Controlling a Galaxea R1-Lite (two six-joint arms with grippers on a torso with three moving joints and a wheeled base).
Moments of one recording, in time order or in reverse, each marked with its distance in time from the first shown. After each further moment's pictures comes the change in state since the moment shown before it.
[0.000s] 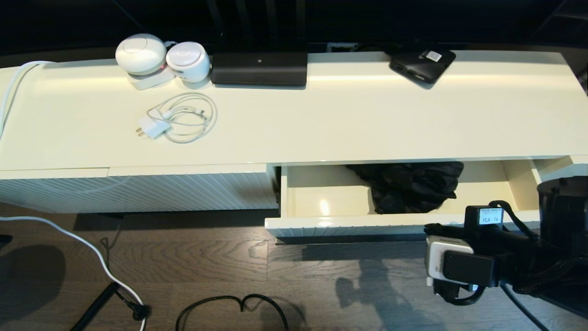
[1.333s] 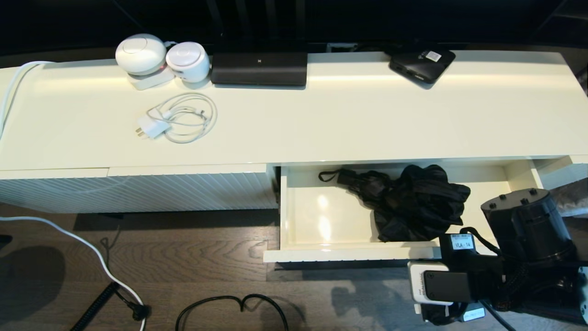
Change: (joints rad) left arm 0.000 0.000 0.000 0.000 0.000 0.001; right arm 0.030 0.098 -0.079 0.249 0.115 0.103
